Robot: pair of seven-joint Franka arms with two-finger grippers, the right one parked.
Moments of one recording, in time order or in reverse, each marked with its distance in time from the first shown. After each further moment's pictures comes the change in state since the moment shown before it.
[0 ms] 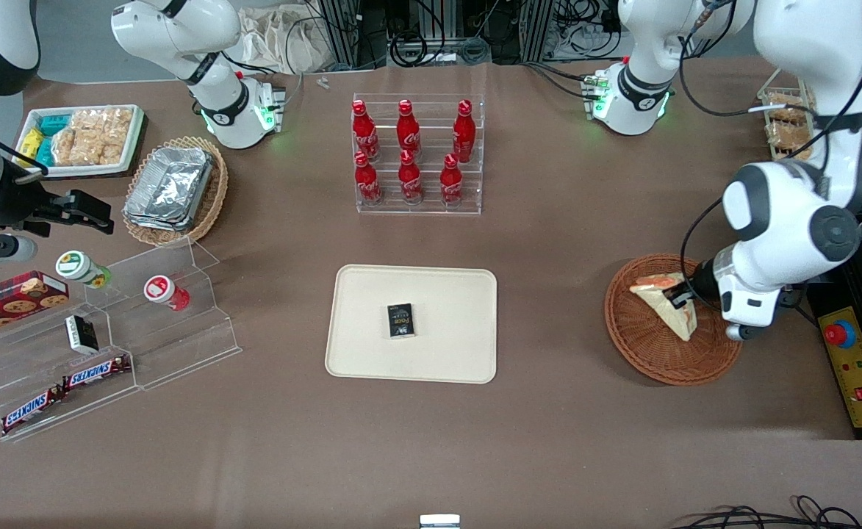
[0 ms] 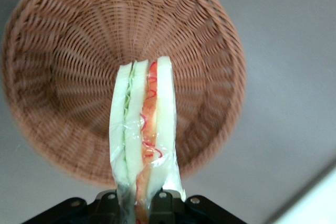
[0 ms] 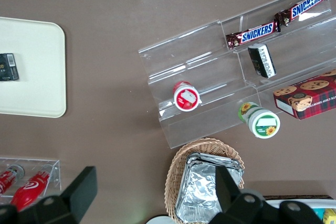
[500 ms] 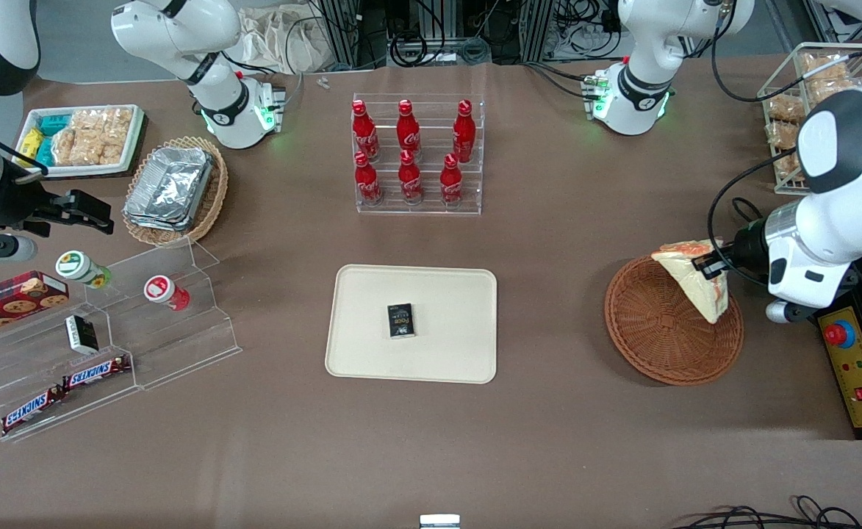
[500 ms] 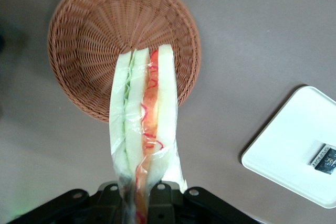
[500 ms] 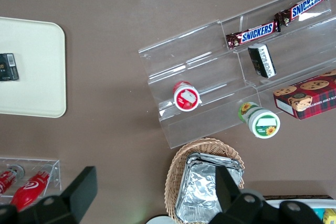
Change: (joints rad) arm -0.004 -0.036 -0.040 0.342 0.058 -0.418 0.003
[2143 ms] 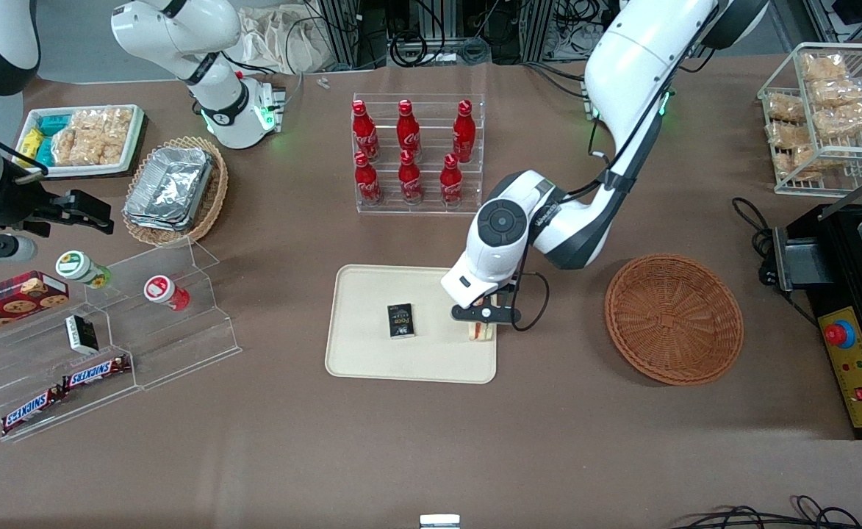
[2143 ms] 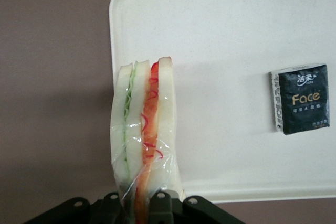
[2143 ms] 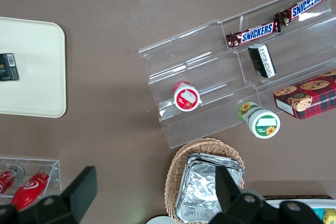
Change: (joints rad) arm -0.269 0.450 -0.345 0.005 0.257 0.601 -0.136
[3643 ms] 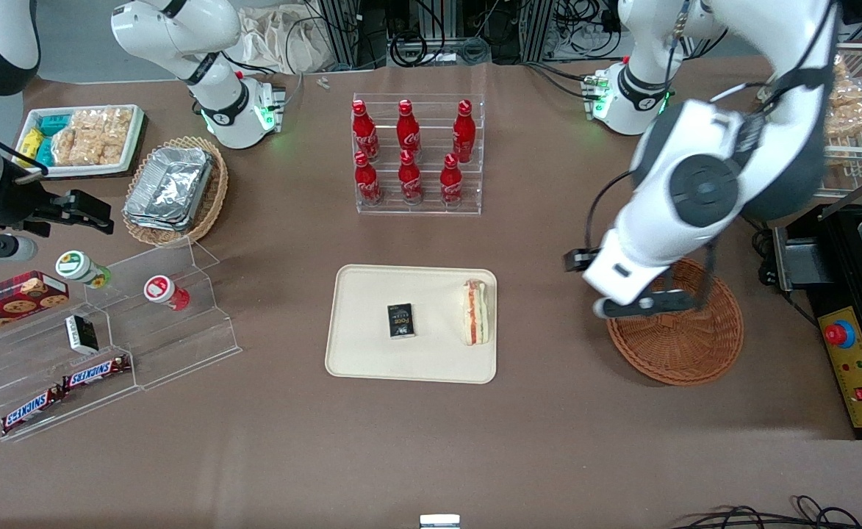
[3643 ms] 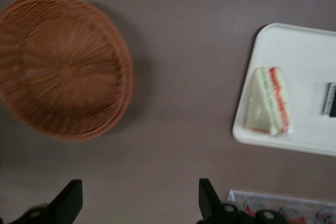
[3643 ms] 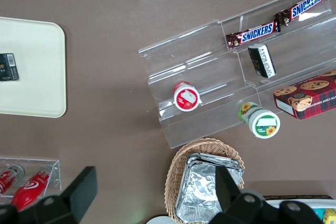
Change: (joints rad) arm 0.314 -0.360 0.019 0.100 -0.080 -0.613 0.180
